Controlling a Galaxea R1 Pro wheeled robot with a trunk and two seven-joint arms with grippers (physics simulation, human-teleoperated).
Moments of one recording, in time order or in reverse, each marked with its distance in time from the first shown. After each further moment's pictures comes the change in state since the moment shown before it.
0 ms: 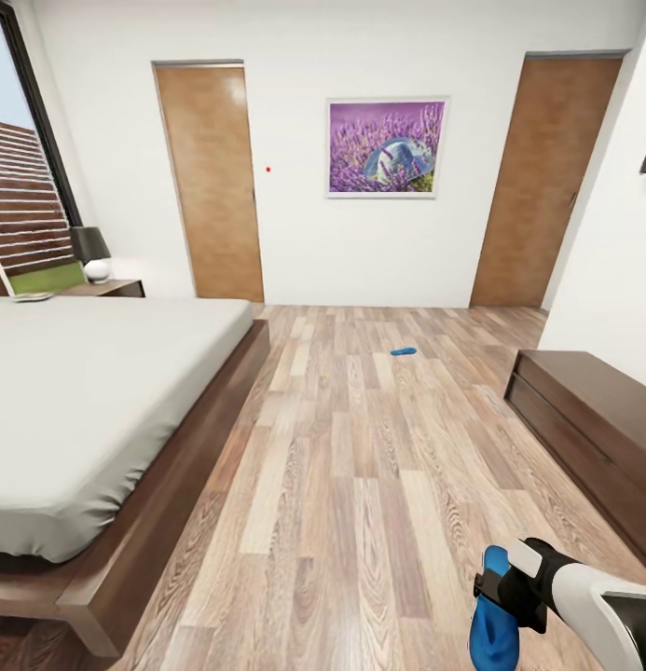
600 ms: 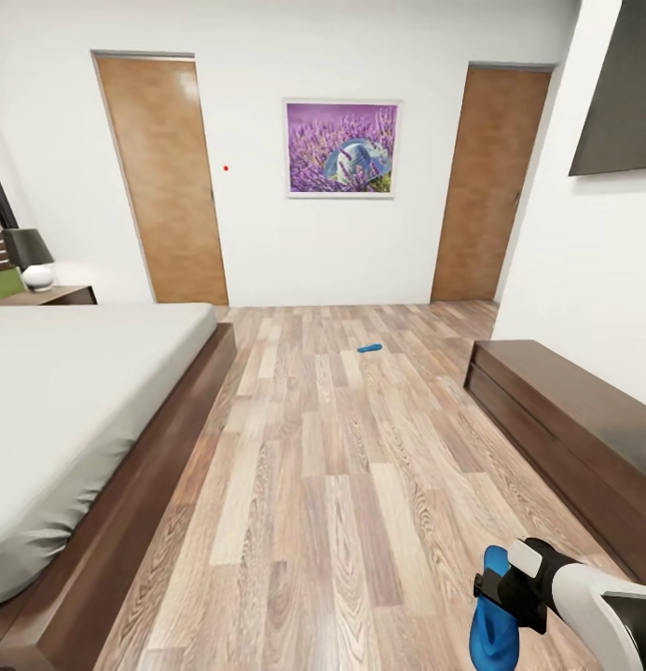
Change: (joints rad) left arm 0.000 0.000 0.000 0.000 0.000 0.000 0.002; right arm 0.000 0.000 0.000 0.000 0.000 0.000 0.000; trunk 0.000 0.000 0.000
